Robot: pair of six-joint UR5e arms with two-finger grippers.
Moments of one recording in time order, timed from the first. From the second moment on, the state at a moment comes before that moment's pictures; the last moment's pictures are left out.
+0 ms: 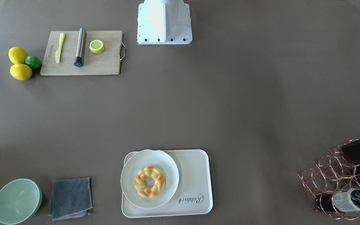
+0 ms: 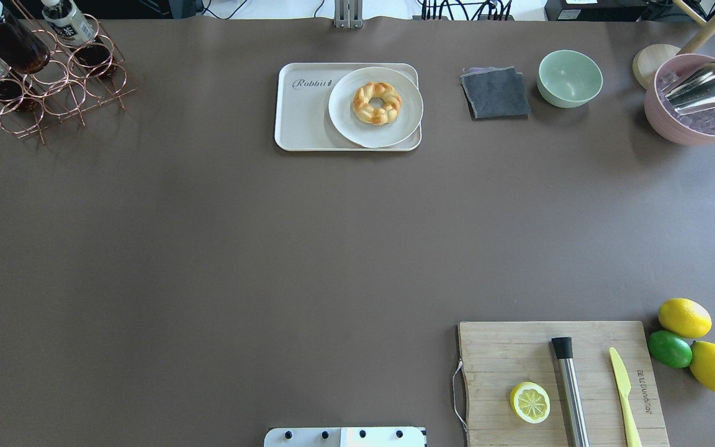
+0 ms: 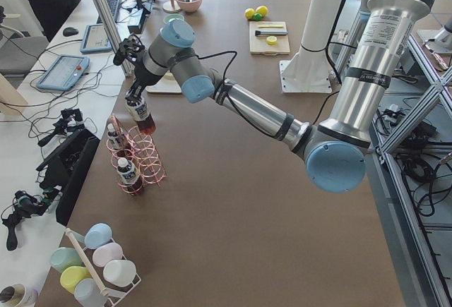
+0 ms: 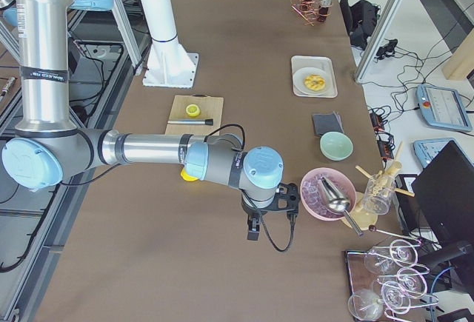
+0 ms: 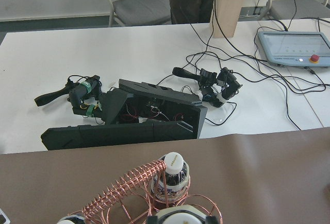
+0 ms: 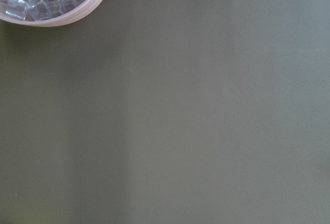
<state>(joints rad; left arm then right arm) -1.41 -1.87 -1.78 -2.07 -2.07 -0.68 1.71 -1.62 1.67 -1.77 2.34 -0.15</state>
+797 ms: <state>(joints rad) -1.11 -2.05 -1.95 -1.73 -1.70 -0.98 1.70 -1.61 1.67 -1.77 2.34 -0.15</state>
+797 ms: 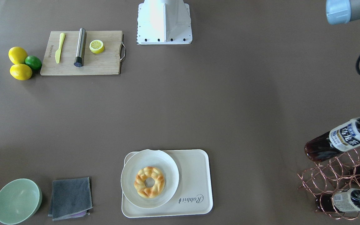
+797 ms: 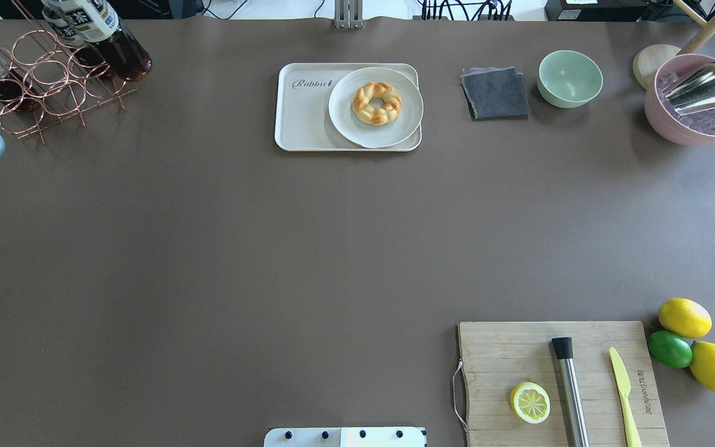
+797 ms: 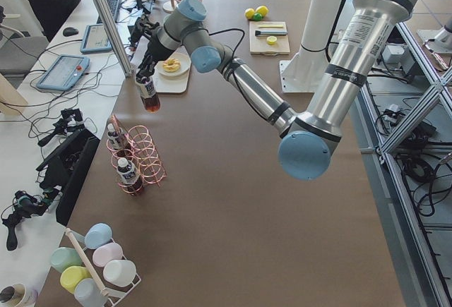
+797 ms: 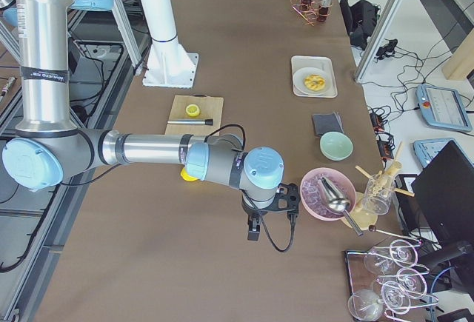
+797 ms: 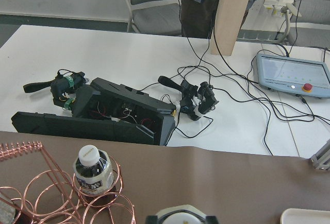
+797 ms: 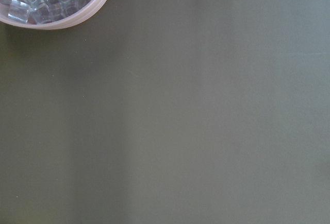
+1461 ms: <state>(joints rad) -0.77 -2.27 -1.97 -1.47 -1.43 -1.14 1.70 -1.59 1.67 -1.76 2.34 -0.16</state>
